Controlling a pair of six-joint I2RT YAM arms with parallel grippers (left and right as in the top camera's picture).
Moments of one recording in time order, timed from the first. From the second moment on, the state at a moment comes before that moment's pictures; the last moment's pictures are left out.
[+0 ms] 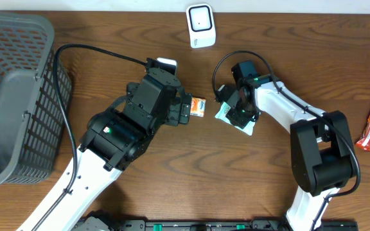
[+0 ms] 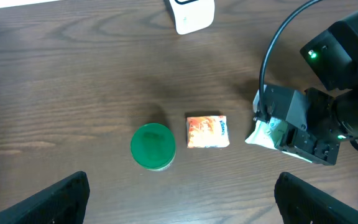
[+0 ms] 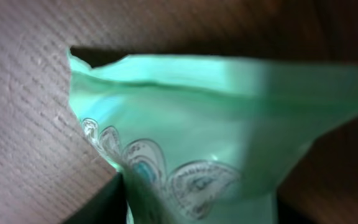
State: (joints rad) left arm -0.64 1.27 1.35 -0.89 -0.25 -0.33; right arm 0.32 1.98 1.26 -0.75 -0.03 -0.58
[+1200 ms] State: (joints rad) left arm -0.64 1.27 1.35 -0.89 -0.25 -0.33; right arm 0.41 1.94 1.30 -0.74 0.20 -0.41
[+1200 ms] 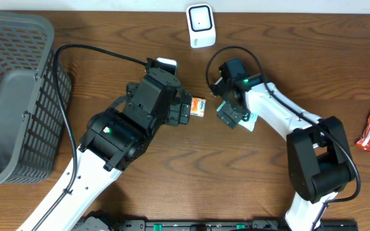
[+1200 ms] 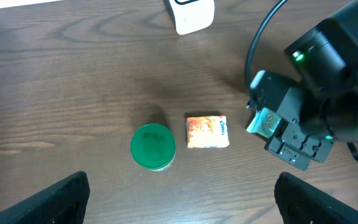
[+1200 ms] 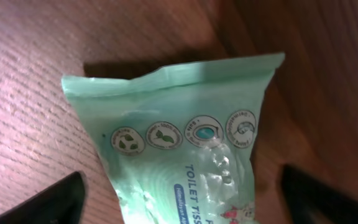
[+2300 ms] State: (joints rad) left arm -0.64 1.27 1.35 -0.89 -0.25 -0.33; right arm 0.42 1.88 1.25 -0.72 0.14 -0.35
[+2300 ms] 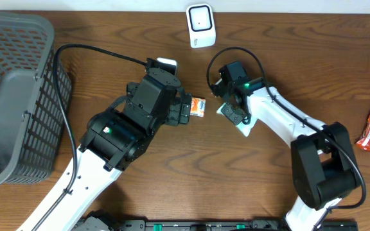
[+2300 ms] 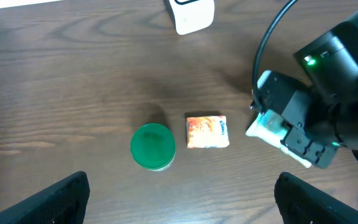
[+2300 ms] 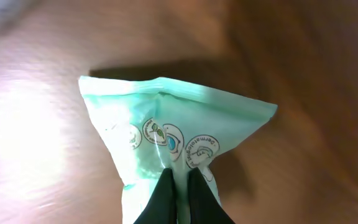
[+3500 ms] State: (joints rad) left arm -0.64 1.27 1.35 -0.89 -0.25 -0.33; right arm 0.24 1.83 1.25 -0.88 -0.46 -0.13
